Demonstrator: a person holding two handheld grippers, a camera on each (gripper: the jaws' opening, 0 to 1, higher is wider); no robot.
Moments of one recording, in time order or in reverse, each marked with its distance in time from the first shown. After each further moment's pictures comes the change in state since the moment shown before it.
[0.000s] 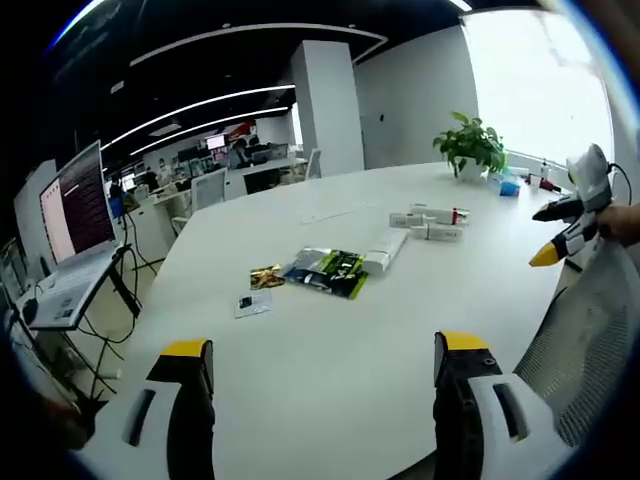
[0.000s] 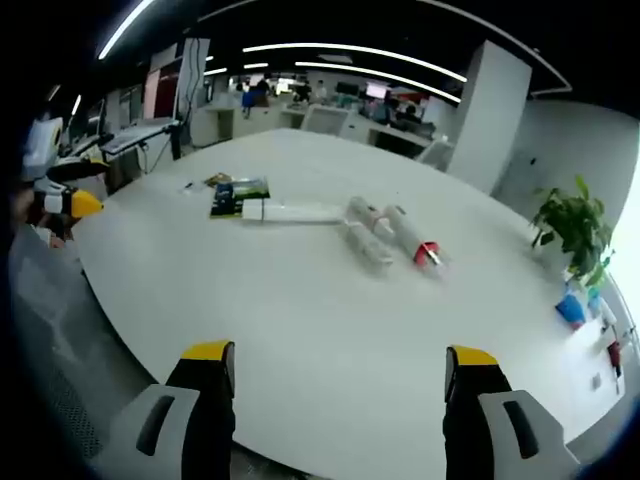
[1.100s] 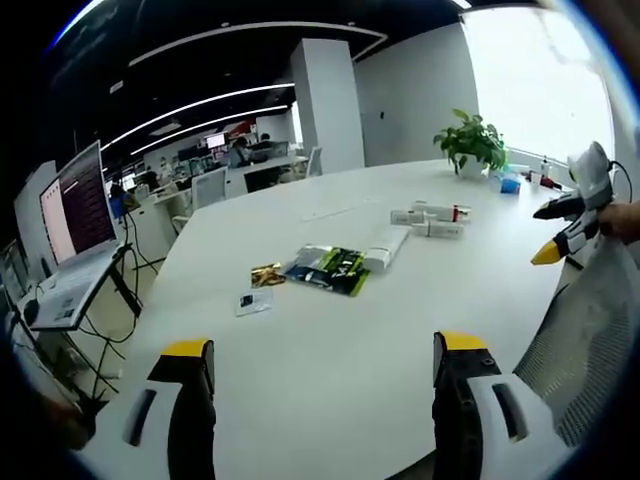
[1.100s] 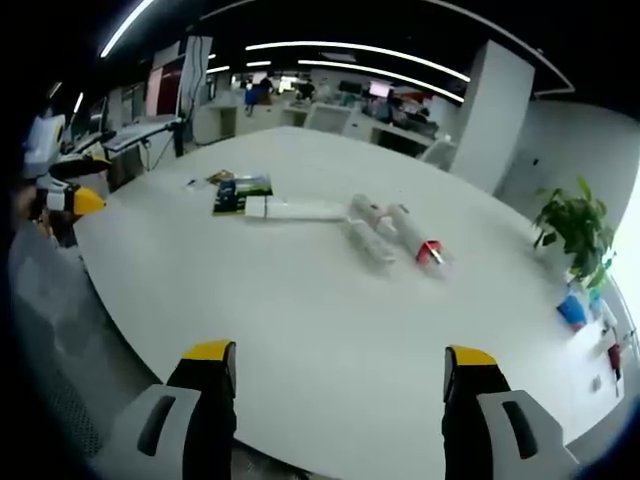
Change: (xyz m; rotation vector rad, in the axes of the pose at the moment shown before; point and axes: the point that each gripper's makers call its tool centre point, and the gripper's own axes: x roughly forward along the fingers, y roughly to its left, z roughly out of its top) left arm 0.001 0.002 -0.004 0.005 0.013 0.006; right arm -0.001 0.002 -0.002 -0.013 0.013 0.012
